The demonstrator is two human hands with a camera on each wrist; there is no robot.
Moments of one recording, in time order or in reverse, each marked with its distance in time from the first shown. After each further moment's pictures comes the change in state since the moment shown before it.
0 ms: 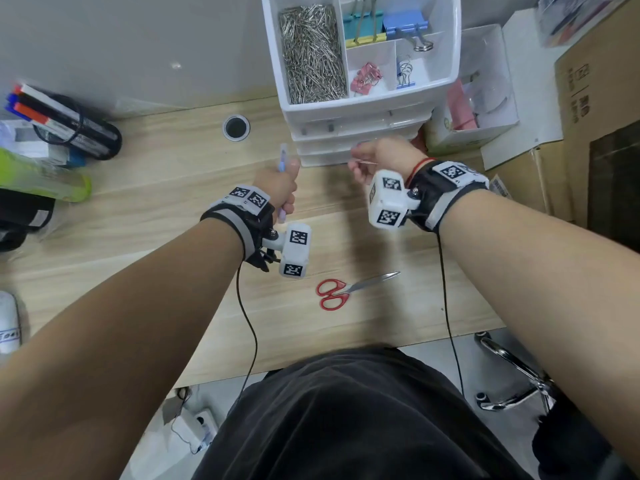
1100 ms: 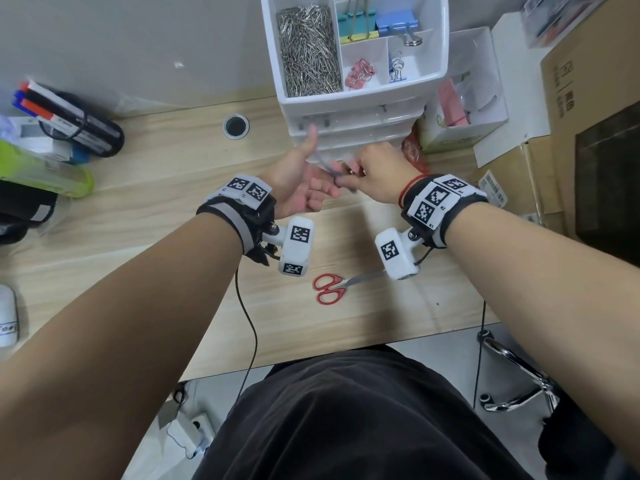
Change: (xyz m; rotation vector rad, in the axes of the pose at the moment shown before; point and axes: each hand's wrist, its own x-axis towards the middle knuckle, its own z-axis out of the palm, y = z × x) left_hand -0.023 0.010 0.010 -0.052 -0.589 0.054; right_hand -0.037 0.015 -0.003 -1.428 0.013 -0.634
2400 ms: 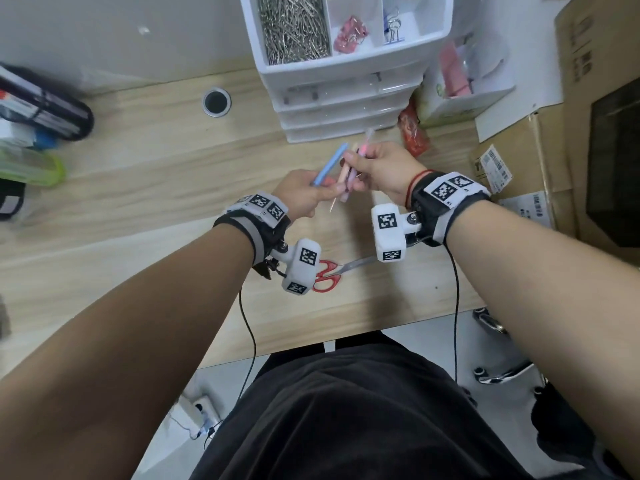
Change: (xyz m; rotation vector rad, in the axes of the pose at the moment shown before) left_hand 0.039 -0.062 0.009 0.370 0.258 0.162; right_hand -0.005 0.029 0.043 1.174 -0.020 0.360
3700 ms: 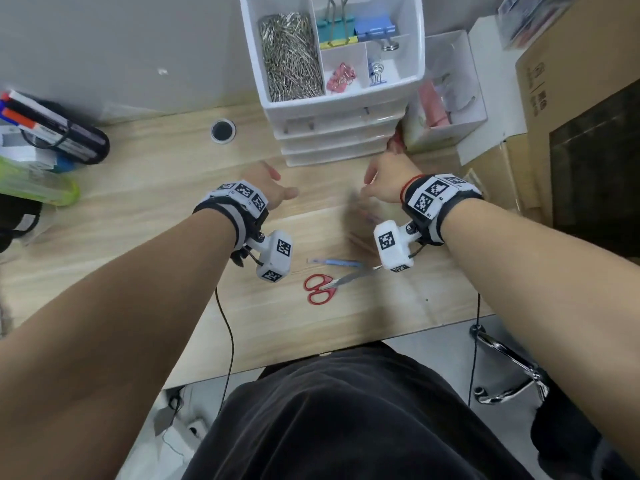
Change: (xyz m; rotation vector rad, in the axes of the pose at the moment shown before) left_hand 0.001 0.027 -0.057 0.432 0.312 -0.206; right_hand -0.011 -0.033 -0.023 -1.209 0.147 0.001
